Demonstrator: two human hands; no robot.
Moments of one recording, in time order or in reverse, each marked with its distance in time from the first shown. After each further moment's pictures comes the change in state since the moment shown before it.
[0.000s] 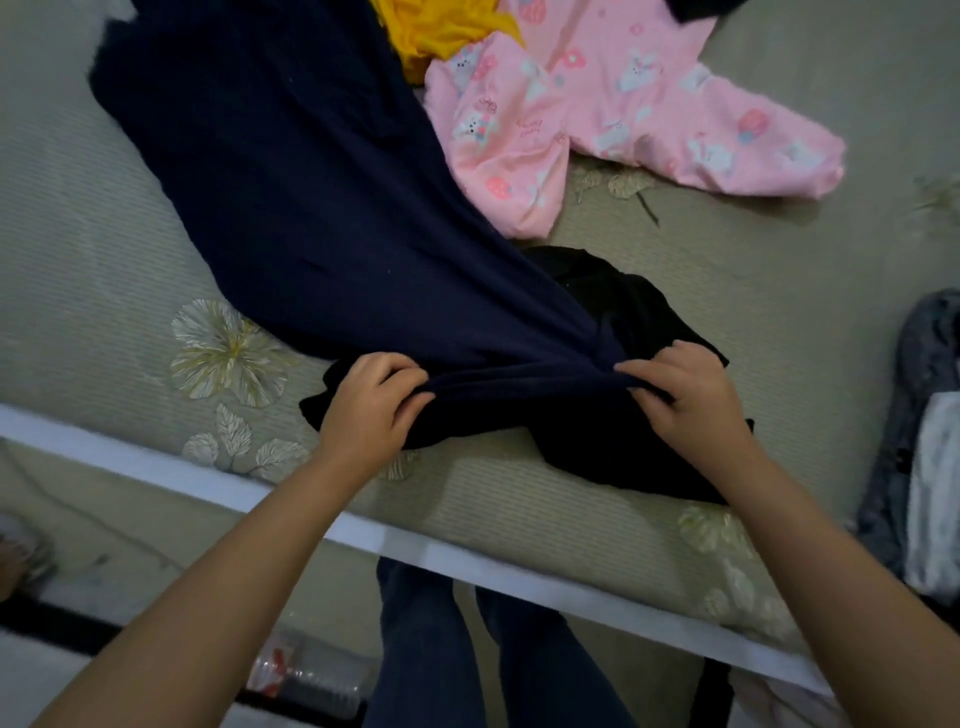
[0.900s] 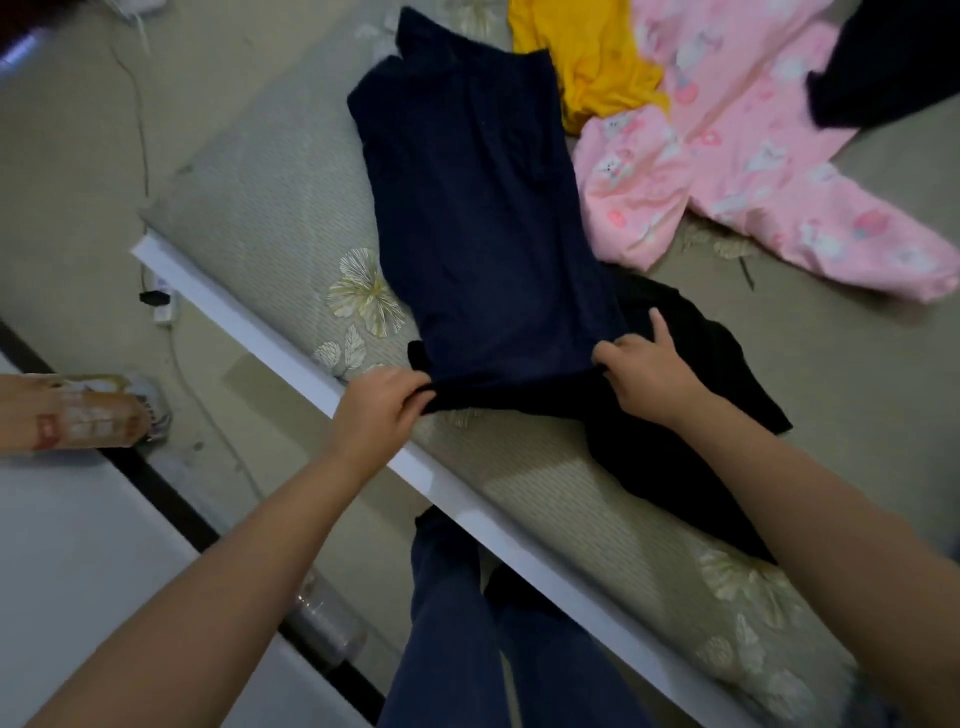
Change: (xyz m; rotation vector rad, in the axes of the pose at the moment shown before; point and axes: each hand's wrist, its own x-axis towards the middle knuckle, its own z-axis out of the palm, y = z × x) left_hand -0.101 0.042 -0.057 0.138 0.131 -0.299; right_hand 0.039 -0.041 0.029 -0.347 -0.638 -0.239
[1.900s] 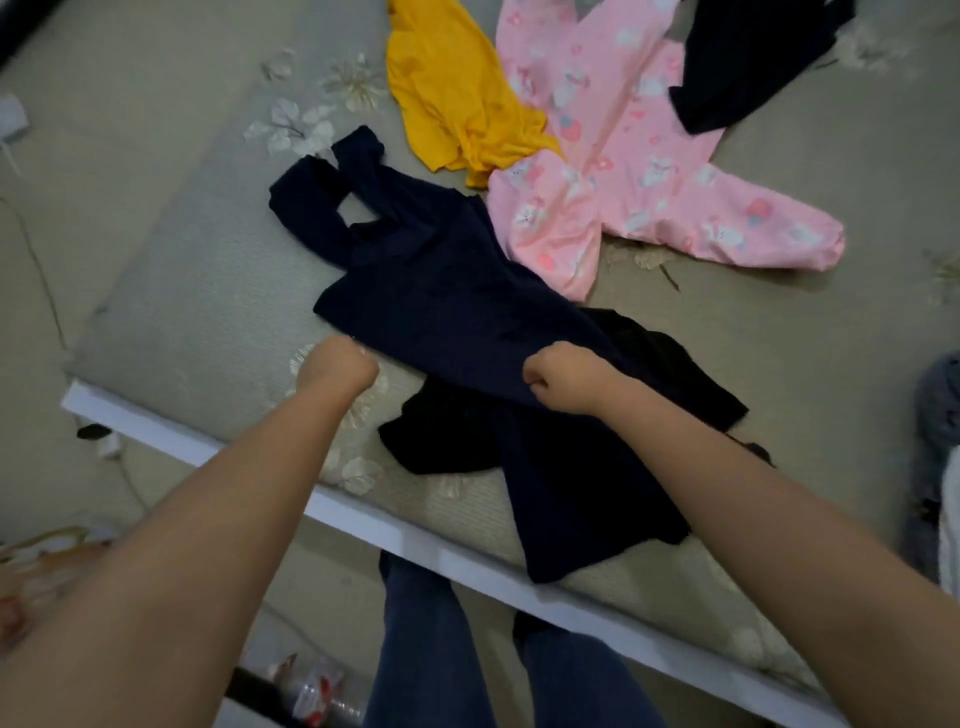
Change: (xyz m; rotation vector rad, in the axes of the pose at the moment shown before) left_hand 0.160 -0.027 -0.016 0.182 -0.450 -0.618; right_hand 0.037 -0.017 -0.056 0.298 -0.092 0.142
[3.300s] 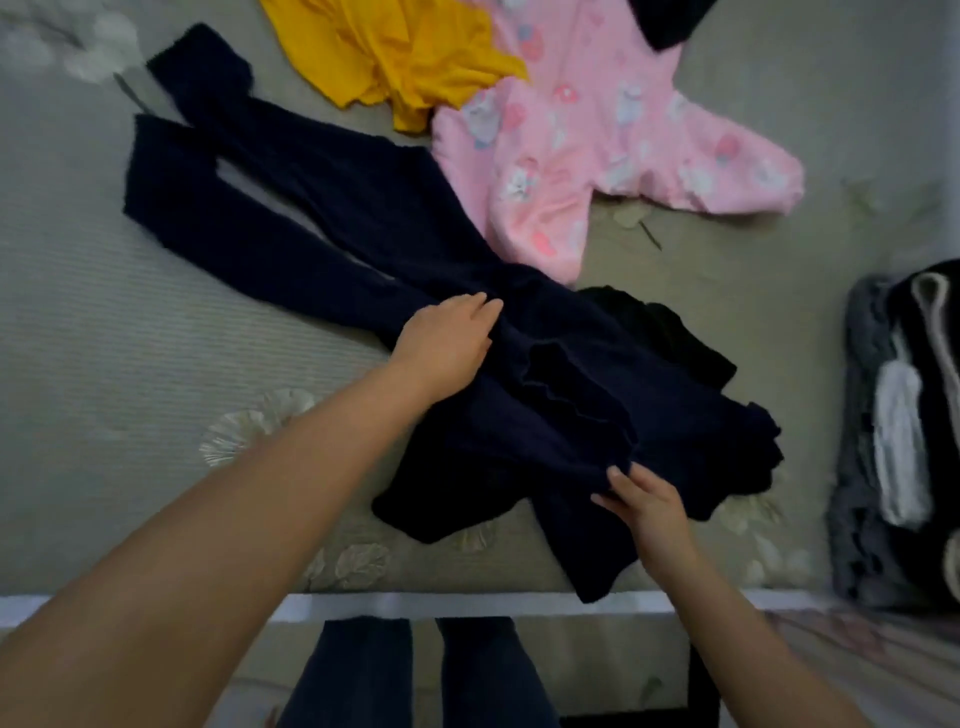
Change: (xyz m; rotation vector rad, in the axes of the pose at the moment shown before) left_hand 0.129 0.072 0.046 0.245 -0.125 1.103; right_hand -0.006 -0.057 0.094 1.613 0.636 1.015
